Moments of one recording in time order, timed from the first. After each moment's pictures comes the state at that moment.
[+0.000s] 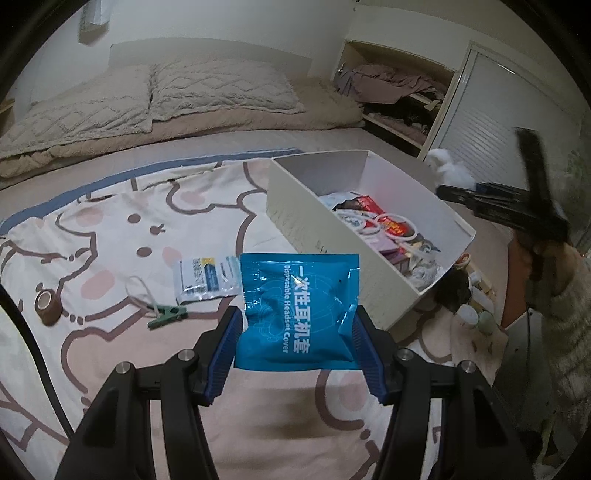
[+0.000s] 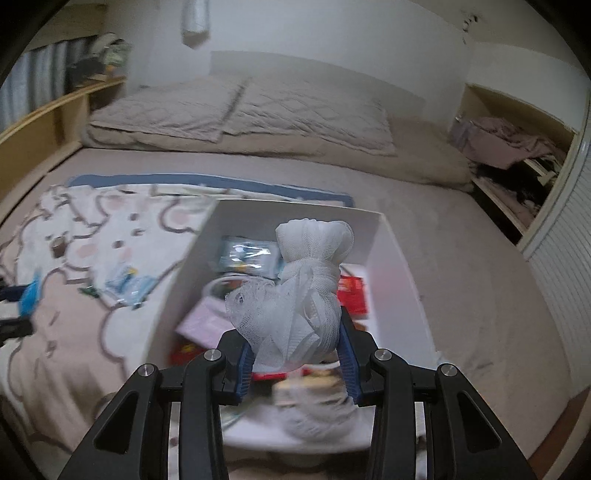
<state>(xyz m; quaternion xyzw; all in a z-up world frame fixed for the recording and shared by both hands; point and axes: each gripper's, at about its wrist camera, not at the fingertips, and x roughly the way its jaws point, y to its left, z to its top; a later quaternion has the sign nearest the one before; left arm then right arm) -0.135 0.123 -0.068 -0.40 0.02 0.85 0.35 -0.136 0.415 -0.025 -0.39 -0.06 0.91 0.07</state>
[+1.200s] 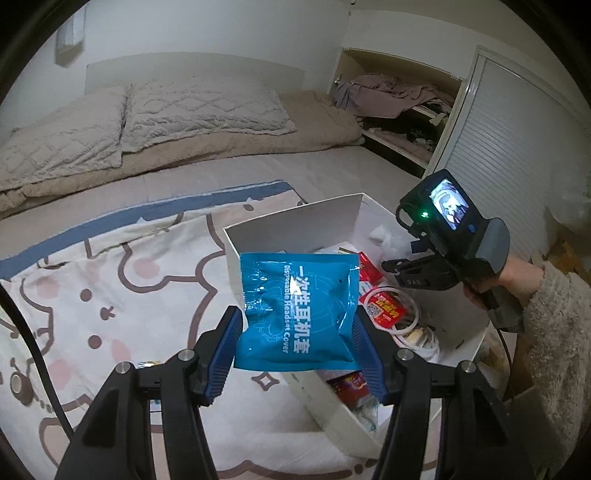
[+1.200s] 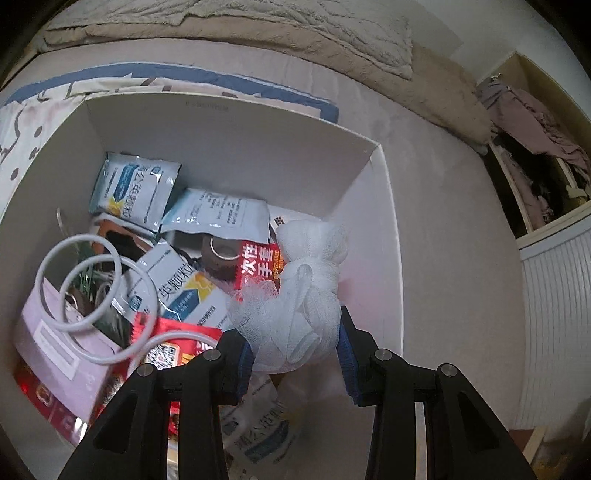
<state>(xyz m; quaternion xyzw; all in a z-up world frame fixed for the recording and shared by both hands) -0.215 0.244 -0.038 -0.38 0.01 0.86 0.35 -0.250 0.496 -0.100 -0.57 -0.16 0.80 0.10</state>
